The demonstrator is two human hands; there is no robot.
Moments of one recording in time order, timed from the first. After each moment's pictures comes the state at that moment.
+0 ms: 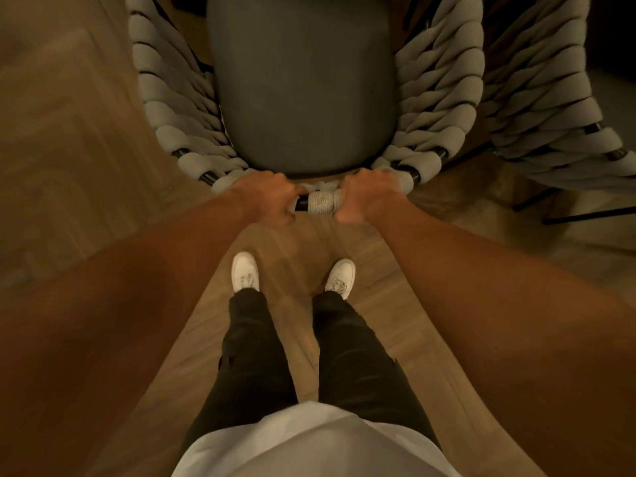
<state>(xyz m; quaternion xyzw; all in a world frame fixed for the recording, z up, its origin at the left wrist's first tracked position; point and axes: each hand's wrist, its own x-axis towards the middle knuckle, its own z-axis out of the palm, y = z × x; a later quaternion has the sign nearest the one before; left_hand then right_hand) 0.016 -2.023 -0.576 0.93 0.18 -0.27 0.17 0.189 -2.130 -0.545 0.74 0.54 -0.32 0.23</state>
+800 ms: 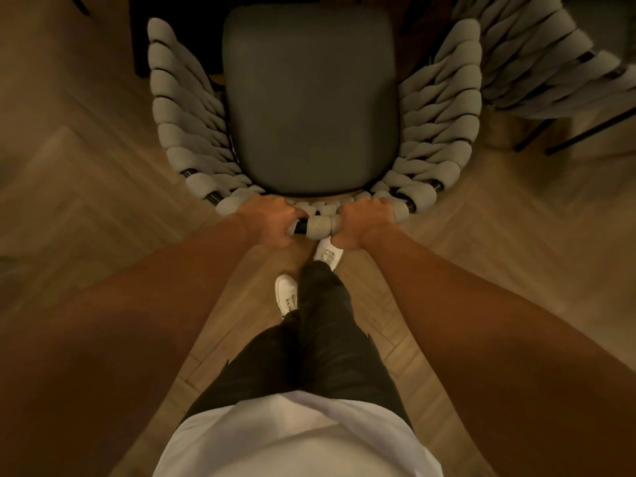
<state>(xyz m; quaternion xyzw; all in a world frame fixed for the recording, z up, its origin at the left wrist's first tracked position) -0.037 -1.938 -0.575 0.94 0.02 -0.31 0.15 0.085 -2.100 -0.548 0.82 0.39 -0.37 0.18</state>
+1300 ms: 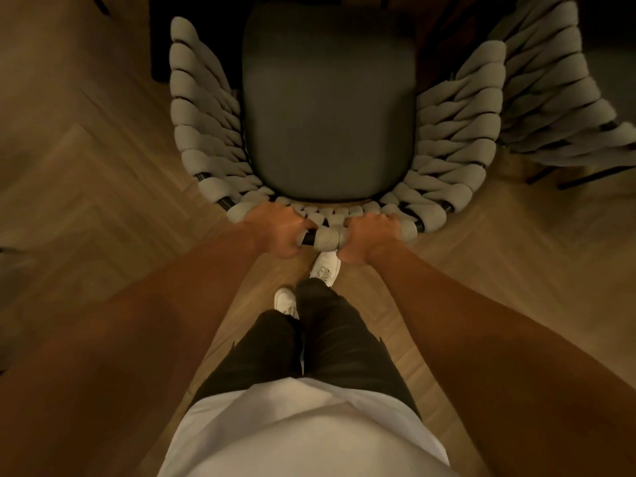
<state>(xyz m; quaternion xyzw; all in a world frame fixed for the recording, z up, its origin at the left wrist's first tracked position) 0.018 -1.892 -0.571 0.93 0.04 -0.33 0.16 0.141 -2.051 -0.558 0.81 0.39 -0.39 0.21</state>
